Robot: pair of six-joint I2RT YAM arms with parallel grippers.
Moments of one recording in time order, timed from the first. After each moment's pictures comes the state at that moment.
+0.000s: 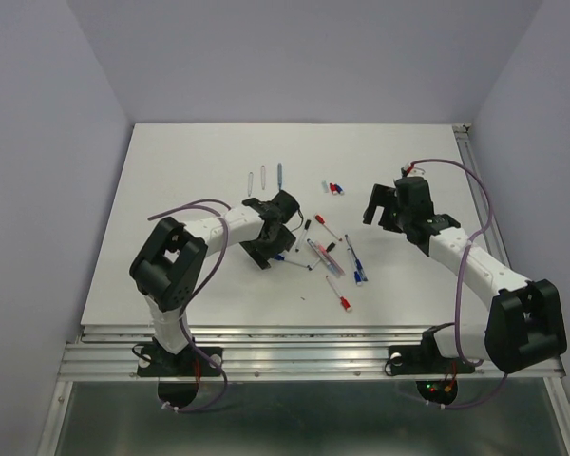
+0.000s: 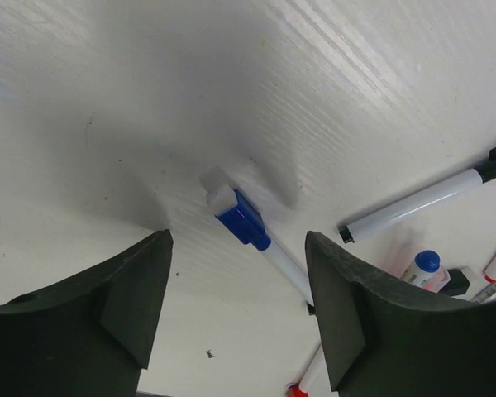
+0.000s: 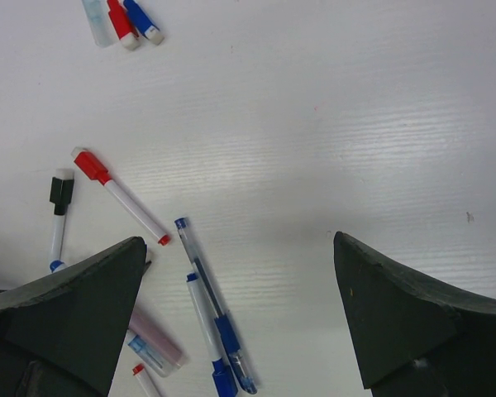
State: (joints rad) left arm -0.72 1.78 1.18 -0.74 -0.19 -1.41; right arm 0.29 1.29 0.83 -0.25 0.16 0.46
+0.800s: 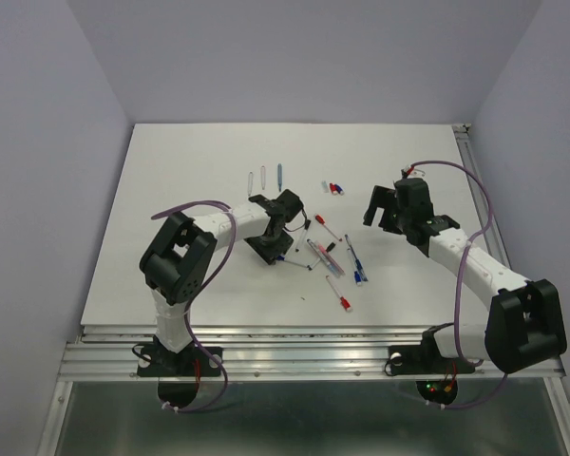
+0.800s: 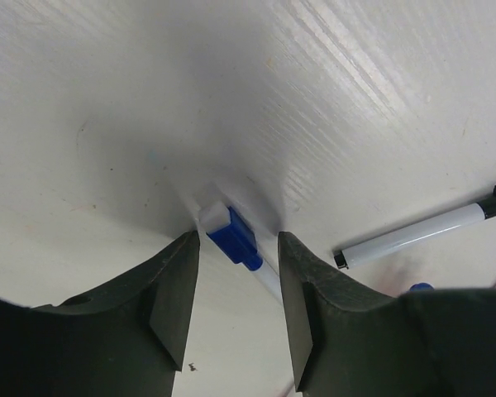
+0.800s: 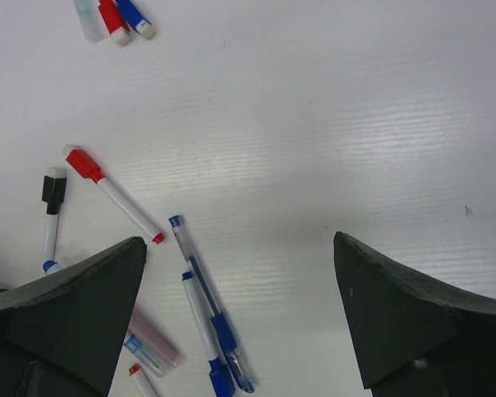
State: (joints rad) left arm -0.72 1.87 1.25 -0.80 -0.21 -1.49; right arm 0.29 1.29 0.82 -0.25 0.17 0.47
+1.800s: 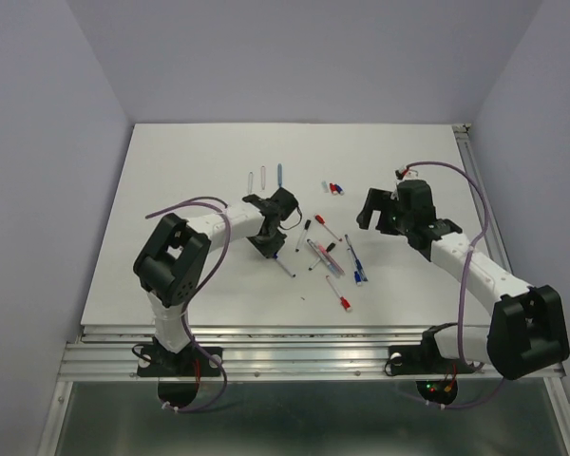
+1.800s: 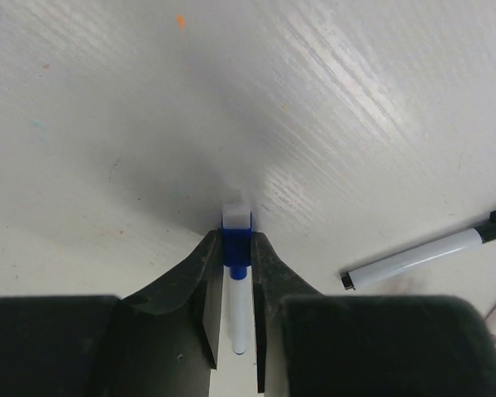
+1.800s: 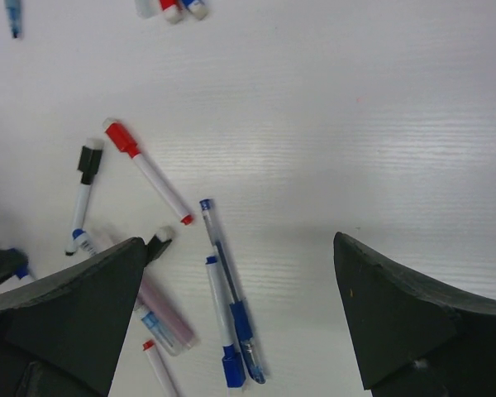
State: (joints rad) left arm -0.70 1.86 1.24 -0.80 -0.26 -1.47; right arm 0.29 1.28 0.81 -0.23 0.08 0.44
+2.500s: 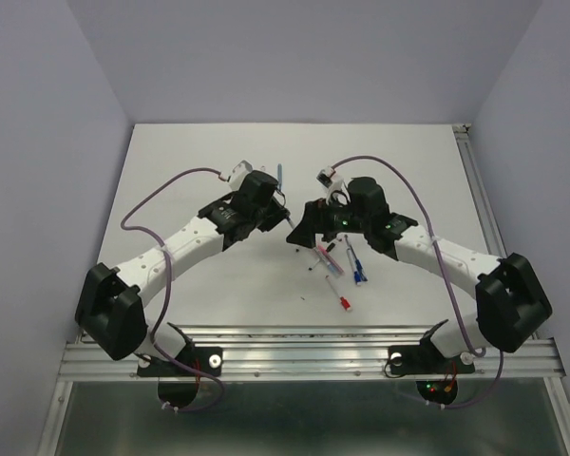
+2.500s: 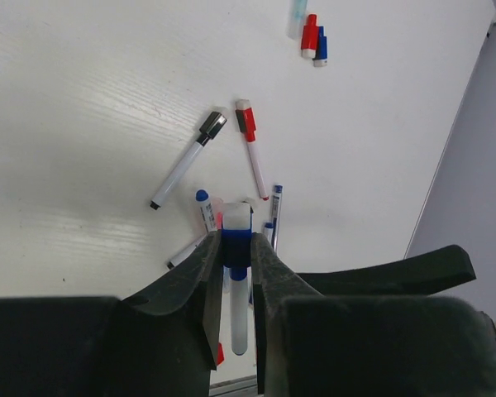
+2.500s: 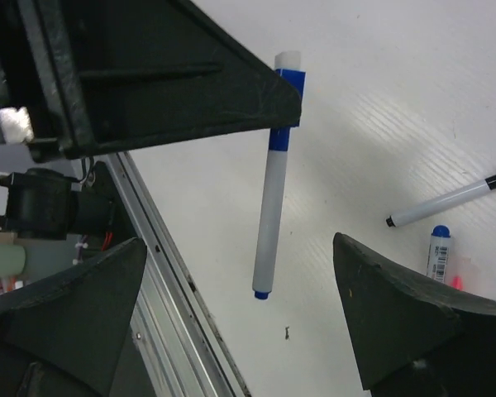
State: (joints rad) left arm -0.70 1.42 1.12 -0.44 -0.22 -1.18; right arm 0.62 1.39 0.88 0.09 -0.56 0.45
